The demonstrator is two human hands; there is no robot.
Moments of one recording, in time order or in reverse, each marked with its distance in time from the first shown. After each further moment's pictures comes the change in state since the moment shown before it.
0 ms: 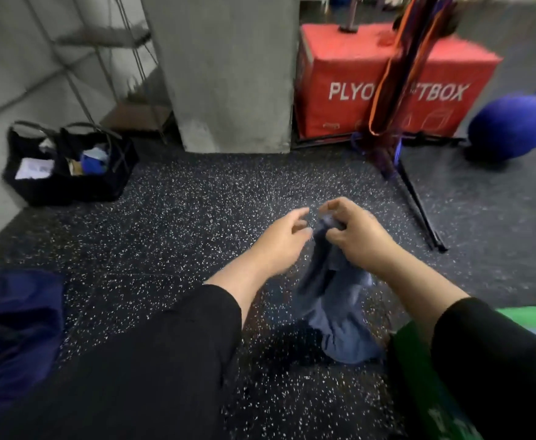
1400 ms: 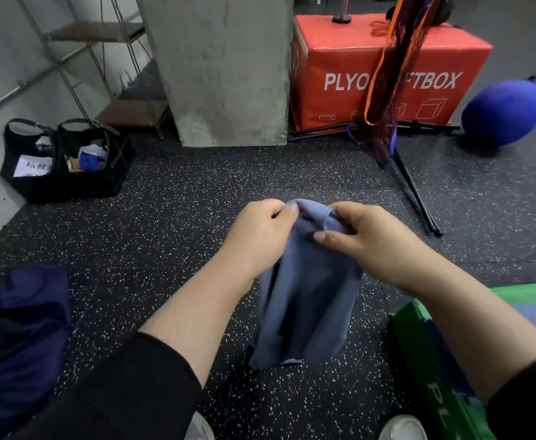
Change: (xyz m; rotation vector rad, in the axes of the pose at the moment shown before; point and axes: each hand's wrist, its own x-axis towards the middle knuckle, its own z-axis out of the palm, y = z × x) left_hand -0.075 0.024 -0.032 -0.010 0.259 0.085; right_hand -0.074 -0.052 -0.017 0.031 -0.052 -0.128
